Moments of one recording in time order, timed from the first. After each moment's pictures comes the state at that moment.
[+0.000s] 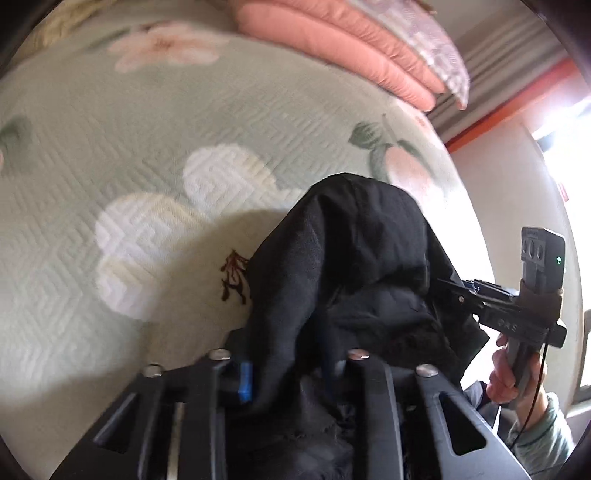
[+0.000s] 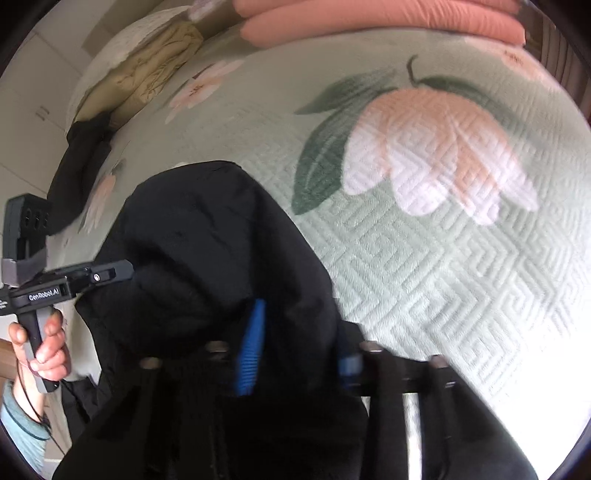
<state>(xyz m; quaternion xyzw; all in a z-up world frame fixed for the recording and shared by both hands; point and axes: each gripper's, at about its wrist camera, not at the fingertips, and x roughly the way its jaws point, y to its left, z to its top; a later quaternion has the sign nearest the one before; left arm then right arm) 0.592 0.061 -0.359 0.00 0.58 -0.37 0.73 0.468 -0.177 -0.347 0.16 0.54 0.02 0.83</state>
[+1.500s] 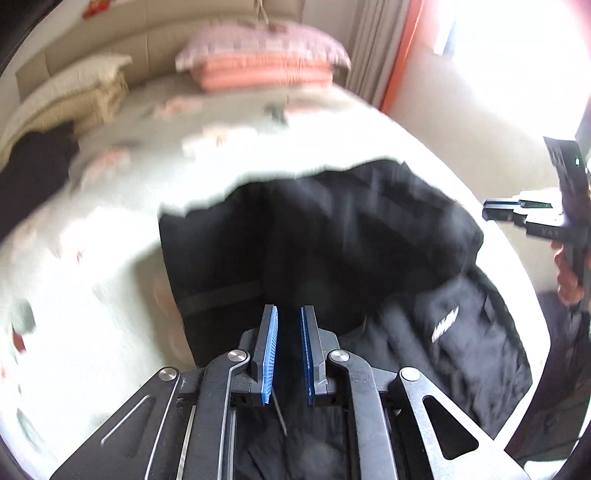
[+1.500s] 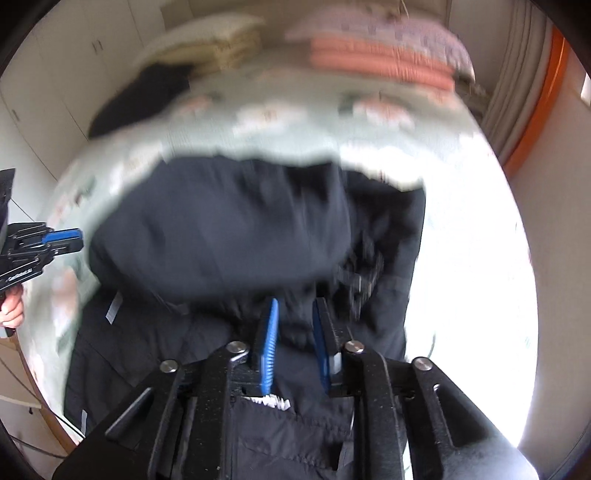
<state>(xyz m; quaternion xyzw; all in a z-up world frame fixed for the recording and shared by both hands) 0.186 0.285 -0.206 0.14 0.44 -0.38 0.80 0.020 0.010 -0.169 0.03 0.48 -0.02 0.88</state>
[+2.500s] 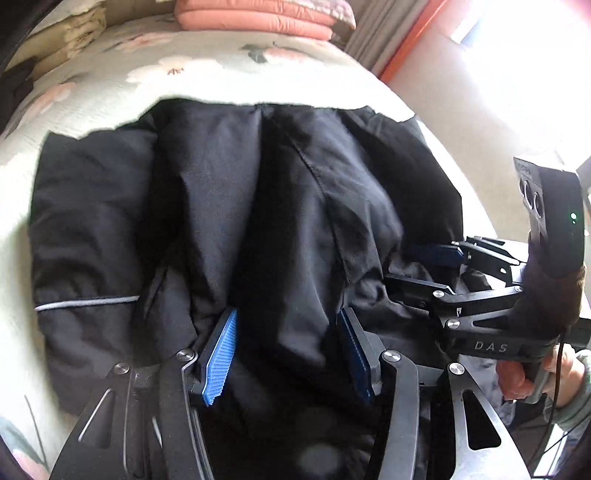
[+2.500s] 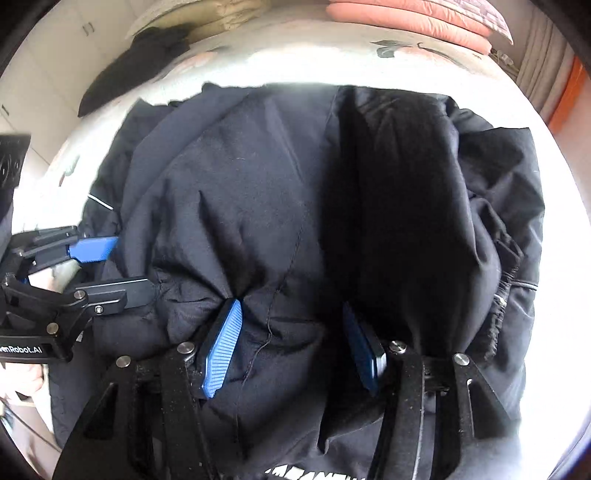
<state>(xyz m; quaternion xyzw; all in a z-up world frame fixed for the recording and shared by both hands) 0.189 0.196 -0.329 0.09 0.54 -0.40 0.74 0.076 0.044 -0.300 0.07 0.55 0.00 0.83</state>
